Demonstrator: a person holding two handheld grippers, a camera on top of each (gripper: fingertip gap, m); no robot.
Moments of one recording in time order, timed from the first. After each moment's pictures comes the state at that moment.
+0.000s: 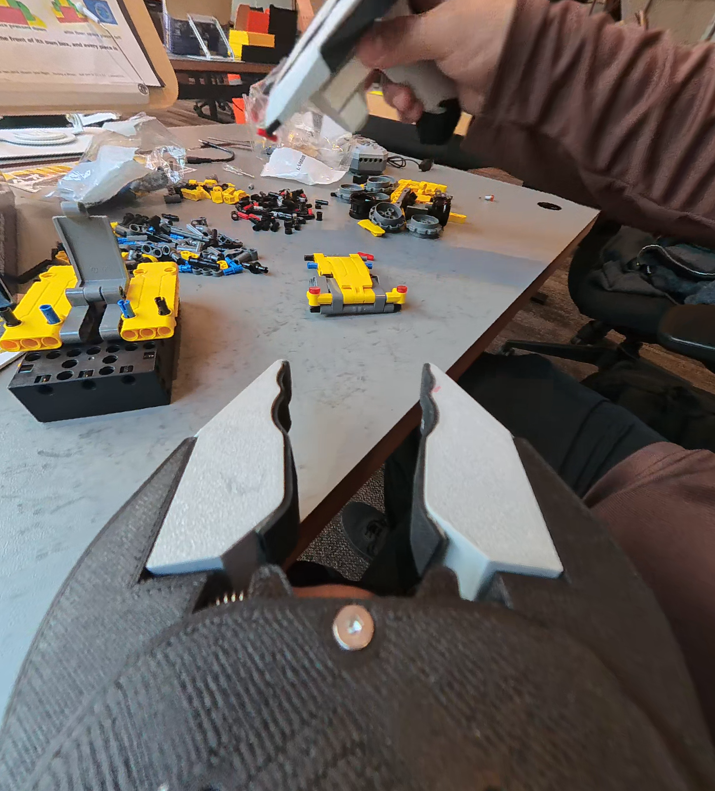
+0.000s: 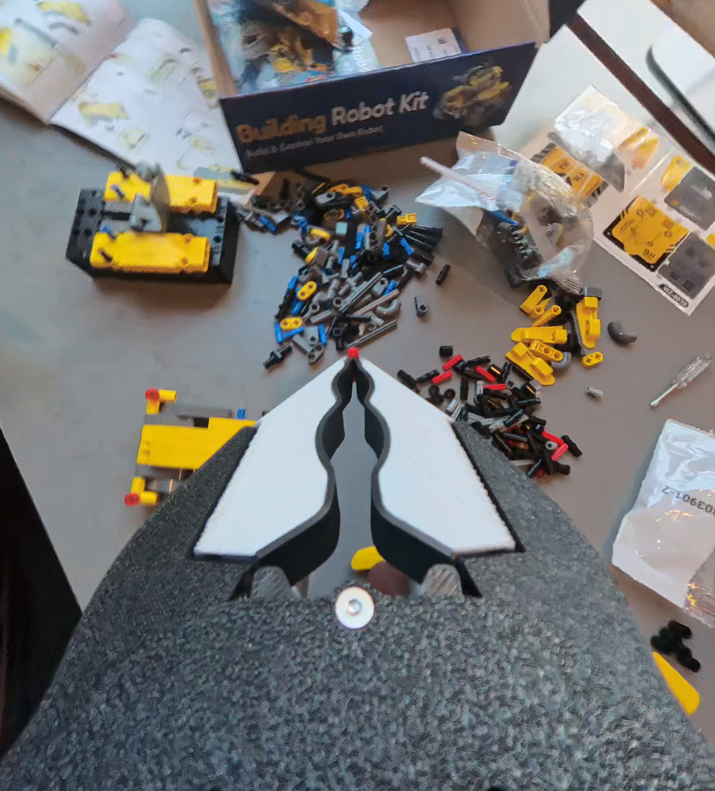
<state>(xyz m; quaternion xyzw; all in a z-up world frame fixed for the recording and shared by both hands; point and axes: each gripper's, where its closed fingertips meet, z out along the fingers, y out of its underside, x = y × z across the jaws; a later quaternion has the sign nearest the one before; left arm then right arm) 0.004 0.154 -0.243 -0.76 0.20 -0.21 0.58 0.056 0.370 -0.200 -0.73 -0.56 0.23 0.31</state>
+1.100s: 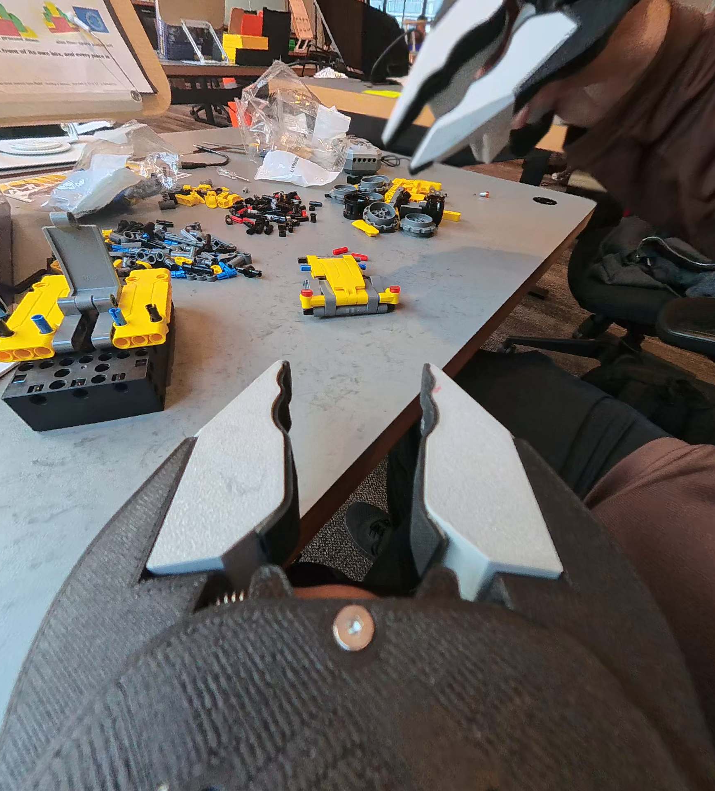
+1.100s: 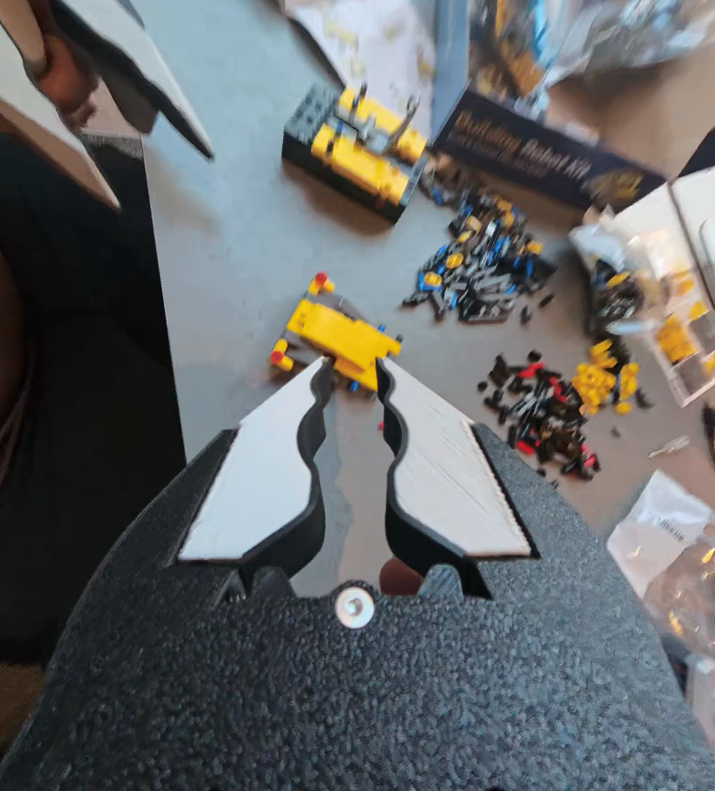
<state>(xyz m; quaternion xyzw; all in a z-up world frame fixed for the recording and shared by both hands) 0.008 0.152 -0.242 -0.75 0.21 -0.21 0.59 0.104 0.256 -0.196 -0.57 -0.71 0.19 0.36</state>
